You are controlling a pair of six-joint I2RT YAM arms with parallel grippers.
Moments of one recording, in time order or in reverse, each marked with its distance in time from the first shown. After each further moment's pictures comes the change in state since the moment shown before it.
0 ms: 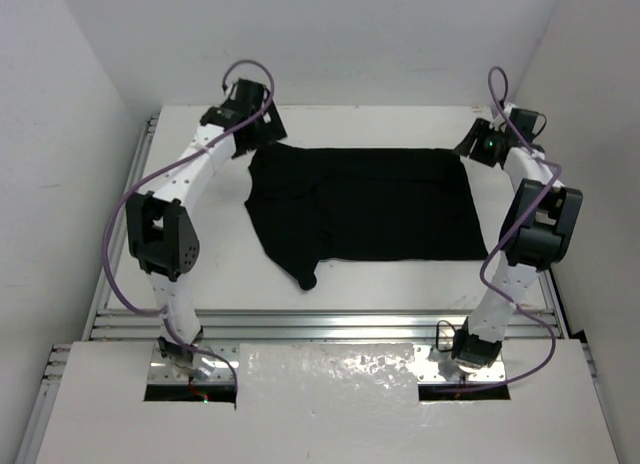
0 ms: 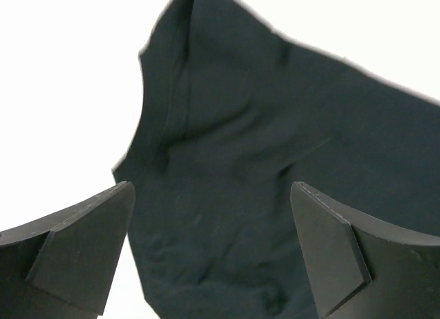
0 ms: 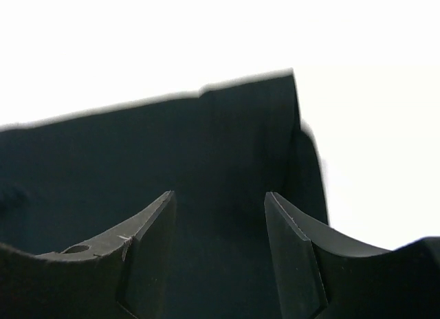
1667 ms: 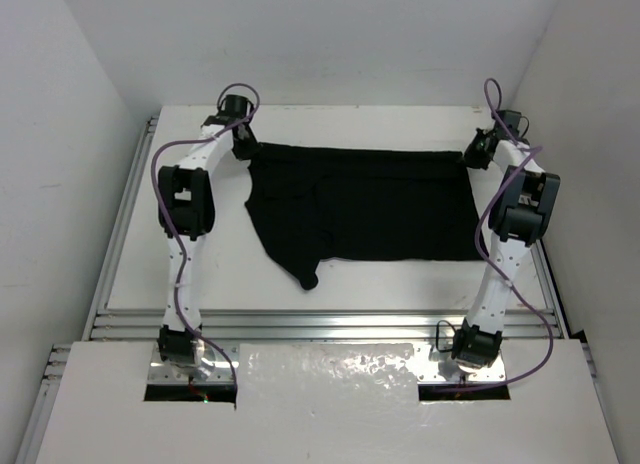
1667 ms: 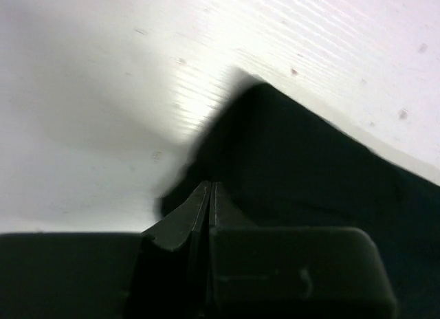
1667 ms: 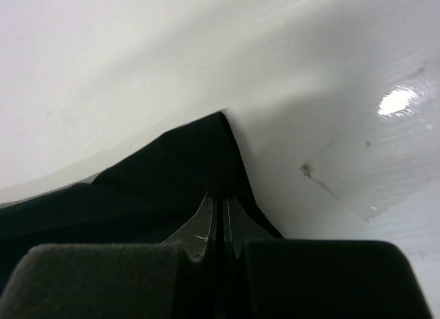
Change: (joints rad) left arm 0.191 0.542 0.387 0.080 0.177 0.047; right arm 0.002 0.399 0.434 -0.163 0.139 0.141
